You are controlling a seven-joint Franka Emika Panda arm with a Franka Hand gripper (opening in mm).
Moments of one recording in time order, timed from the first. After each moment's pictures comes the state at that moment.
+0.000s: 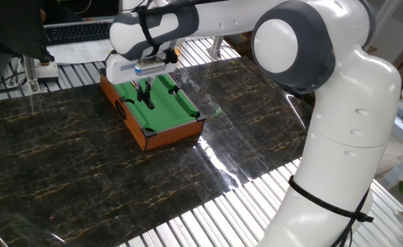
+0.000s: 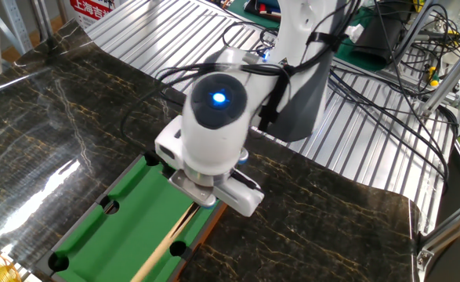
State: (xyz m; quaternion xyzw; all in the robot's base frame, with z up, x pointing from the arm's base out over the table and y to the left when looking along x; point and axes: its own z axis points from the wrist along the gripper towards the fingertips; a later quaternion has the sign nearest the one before) arm 0.584 0.055 0.198 -0.02 -1.00 0.03 0.06
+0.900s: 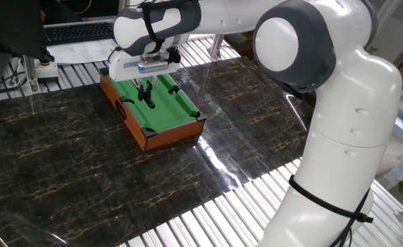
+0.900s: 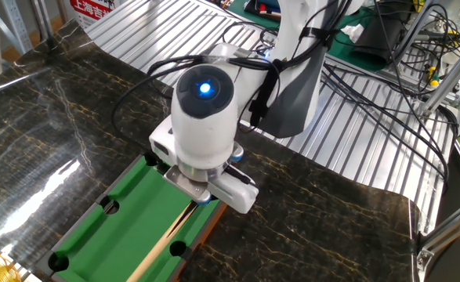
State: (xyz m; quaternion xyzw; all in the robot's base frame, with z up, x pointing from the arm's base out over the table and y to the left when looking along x) arm 0.585 0.050 0.199 -0.02 -1.00 0.01 0.05
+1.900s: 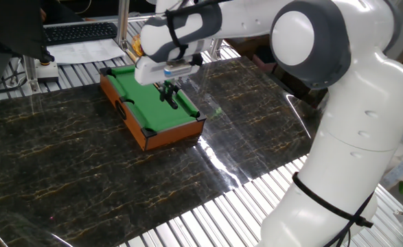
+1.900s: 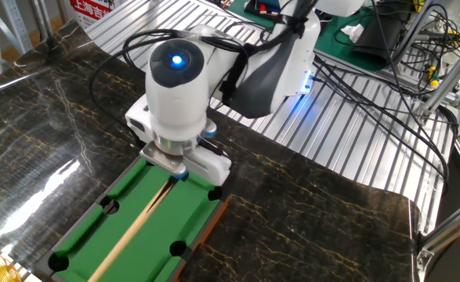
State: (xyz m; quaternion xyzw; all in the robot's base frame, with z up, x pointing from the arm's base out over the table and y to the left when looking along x) arm 0.566 -0.019 0.191 0.01 -1.00 0.03 0.04
